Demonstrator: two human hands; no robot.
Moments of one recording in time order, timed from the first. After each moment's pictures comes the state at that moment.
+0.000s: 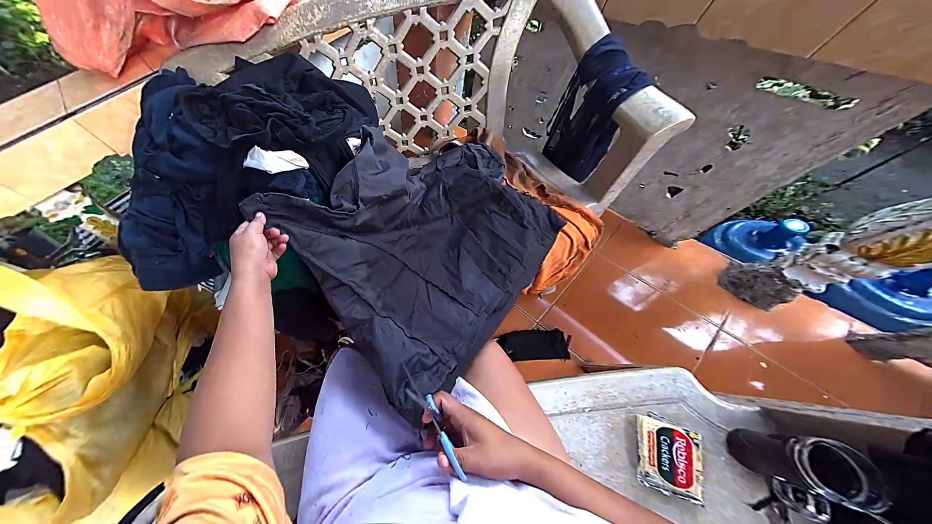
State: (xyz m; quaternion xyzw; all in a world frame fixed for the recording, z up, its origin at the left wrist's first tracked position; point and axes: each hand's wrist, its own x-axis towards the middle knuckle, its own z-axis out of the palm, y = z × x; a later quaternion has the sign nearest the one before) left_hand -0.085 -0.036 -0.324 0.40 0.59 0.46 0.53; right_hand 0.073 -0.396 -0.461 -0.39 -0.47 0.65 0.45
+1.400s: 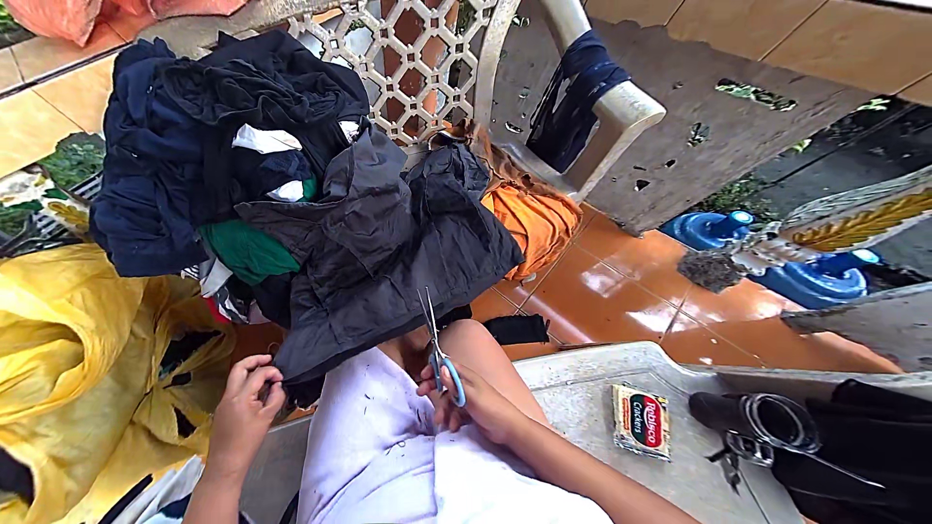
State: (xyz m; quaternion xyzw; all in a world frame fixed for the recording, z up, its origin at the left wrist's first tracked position) left_hand -0.245 -0.224 -0.419 0.82 0.48 0.25 0.19; right_hand 0.063 -0.388 -0.431 -0.53 -0.25 0.68 0.44
